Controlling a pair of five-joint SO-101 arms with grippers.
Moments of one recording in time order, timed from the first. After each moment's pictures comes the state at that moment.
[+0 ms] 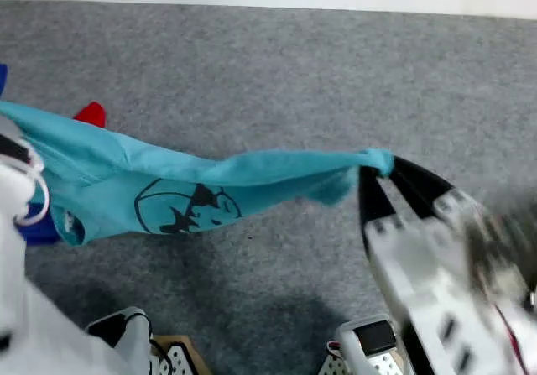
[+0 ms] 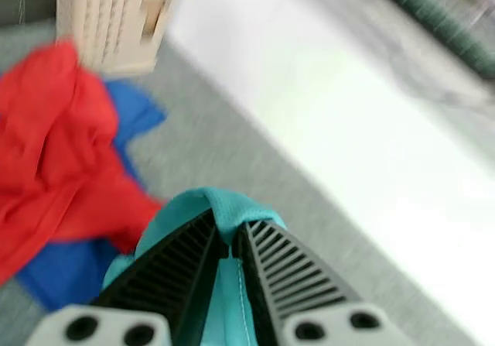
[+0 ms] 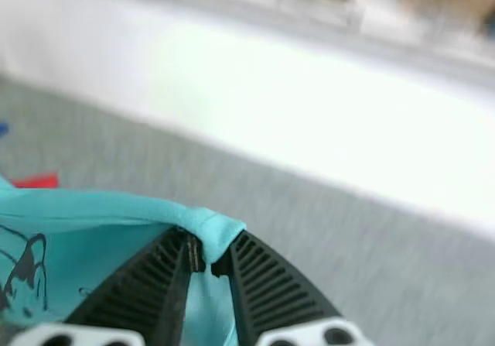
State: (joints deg) left arm -29.8 -38.4 -30.2 96.4 29.2; right arm -18.5 -58.9 -13.1 89.8 10.6
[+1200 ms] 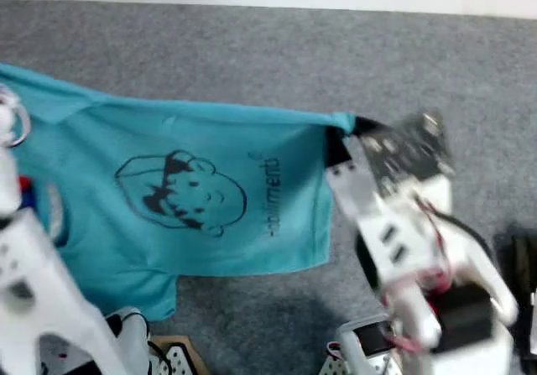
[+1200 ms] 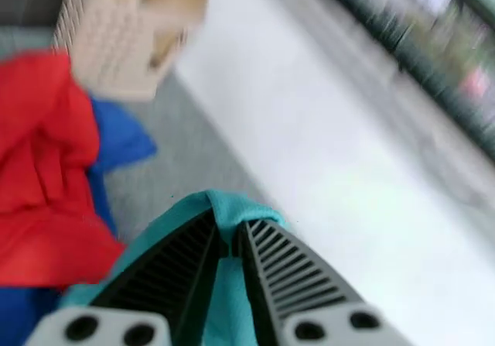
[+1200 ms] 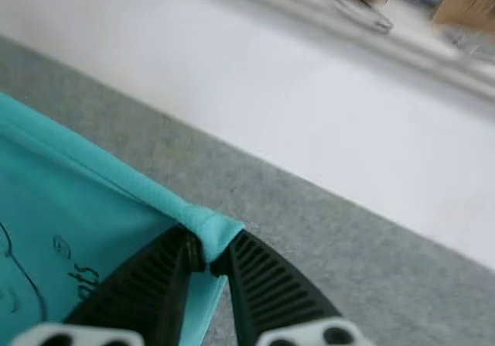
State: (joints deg) left arm -34.0 -38.2 4.7 58.9 37.7; right arm -18.5 -58.4 21.5 61.6 17.1
